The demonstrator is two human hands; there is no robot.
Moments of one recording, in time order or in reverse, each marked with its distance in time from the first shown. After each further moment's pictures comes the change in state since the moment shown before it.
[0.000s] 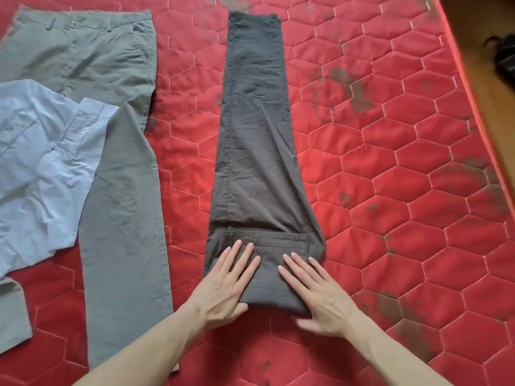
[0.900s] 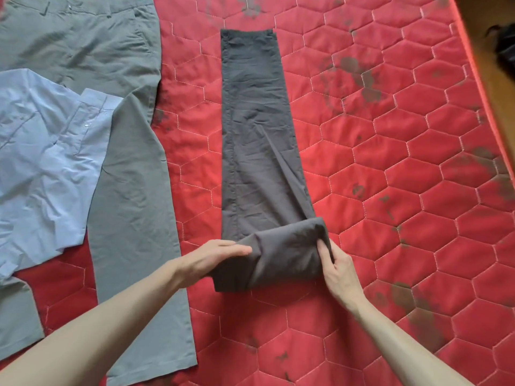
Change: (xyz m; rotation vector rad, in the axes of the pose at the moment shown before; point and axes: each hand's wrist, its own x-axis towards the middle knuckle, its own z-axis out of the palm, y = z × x) left_hand -0.007 -0.073 -0.055 -1.523 -0.290 -0.520; right_hand 0.046 -0.020 -0.020 0.958 0.432 0.832
